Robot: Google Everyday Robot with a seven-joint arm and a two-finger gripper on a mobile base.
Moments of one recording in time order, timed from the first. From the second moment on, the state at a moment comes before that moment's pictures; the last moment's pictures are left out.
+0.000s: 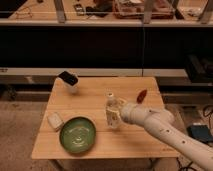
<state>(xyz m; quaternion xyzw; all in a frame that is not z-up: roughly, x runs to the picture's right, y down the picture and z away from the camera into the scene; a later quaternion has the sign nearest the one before) 0.039 0.087 0.737 0.35 -0.09 -0.81 0.45</state>
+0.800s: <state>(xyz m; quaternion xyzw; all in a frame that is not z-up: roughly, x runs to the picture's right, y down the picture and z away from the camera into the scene) 0.017 0.068 0.760 0.38 -0.08 -0.81 0.44</state>
